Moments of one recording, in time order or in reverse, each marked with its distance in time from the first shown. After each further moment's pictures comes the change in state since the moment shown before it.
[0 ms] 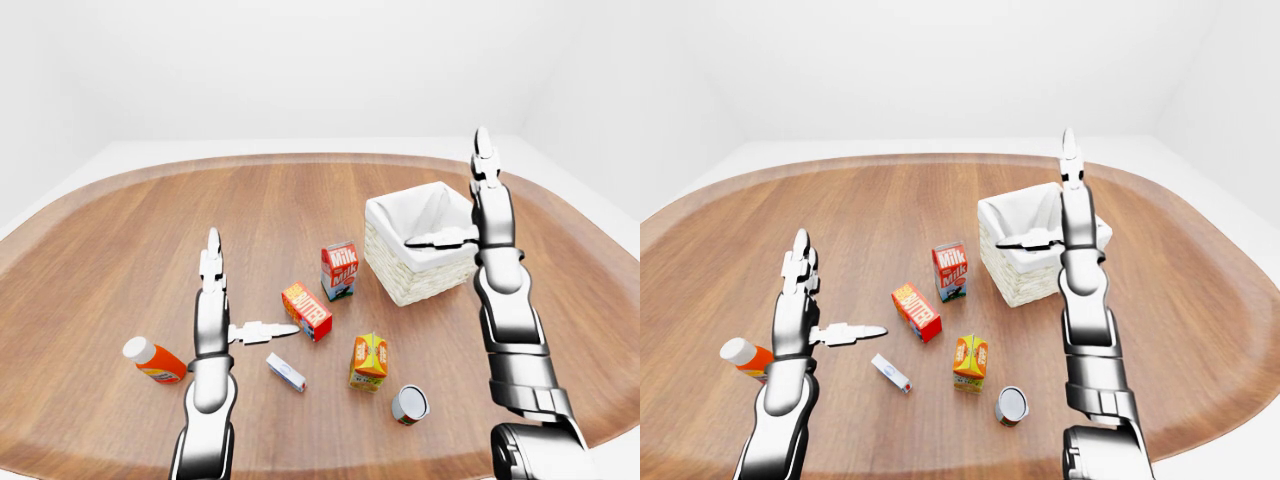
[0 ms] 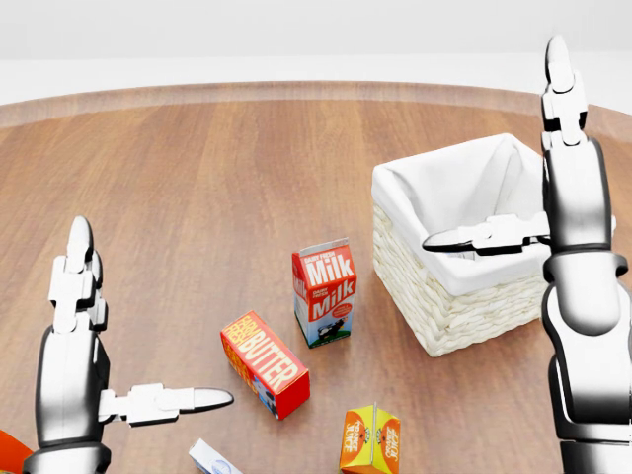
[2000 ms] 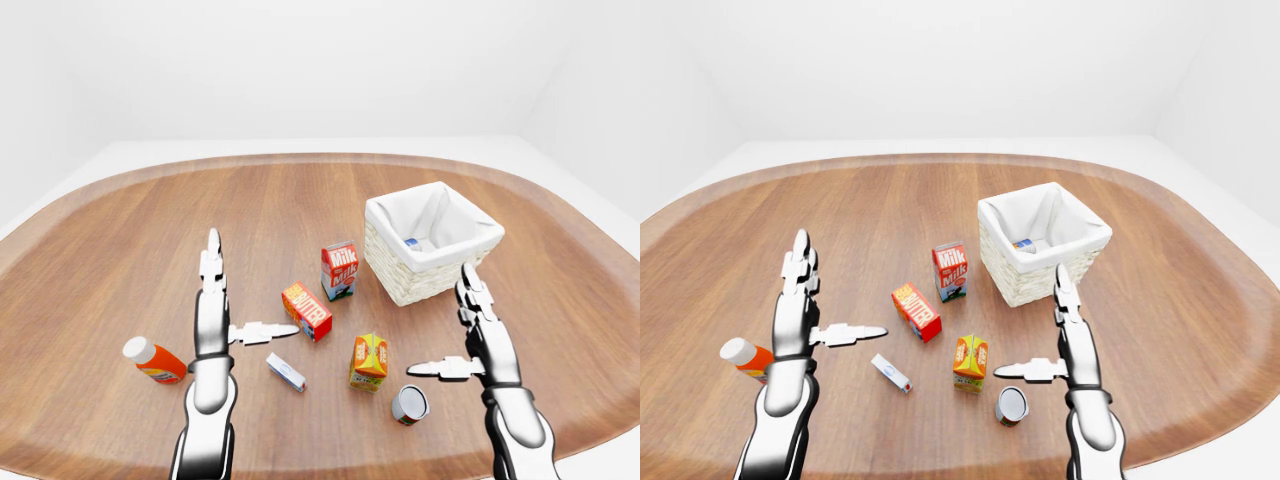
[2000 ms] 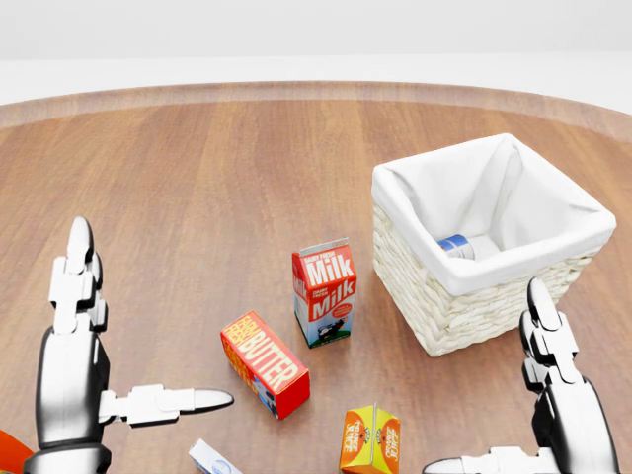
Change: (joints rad) left arm 0.004 -0.001 -0.002 -0.002 0.004 0.000 0.003; right arm 0.764 0.276 -0.037 -0.430 0.090 0.000 0.224
